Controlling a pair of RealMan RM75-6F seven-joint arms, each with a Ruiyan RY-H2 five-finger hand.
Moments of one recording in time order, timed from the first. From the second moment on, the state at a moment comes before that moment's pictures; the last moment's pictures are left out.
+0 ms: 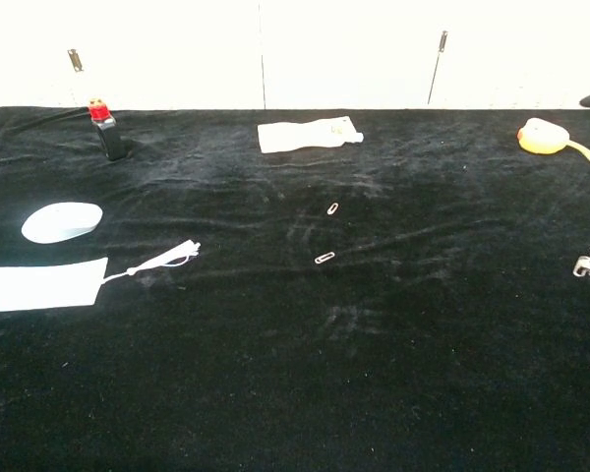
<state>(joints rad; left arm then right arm) -0.16 -1.14 -0.02 -1.52 1.52 1.37 -0.04 0.28 -1.35 -0.06 -1.34 -1.77 1.61 0.21</state>
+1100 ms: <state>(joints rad) -0.23 -1.14 -0.01 -1.50 1.53 1.30 -0.06 0.20 -1.38 0.00 -1.19 -1.65 1.60 0.32</state>
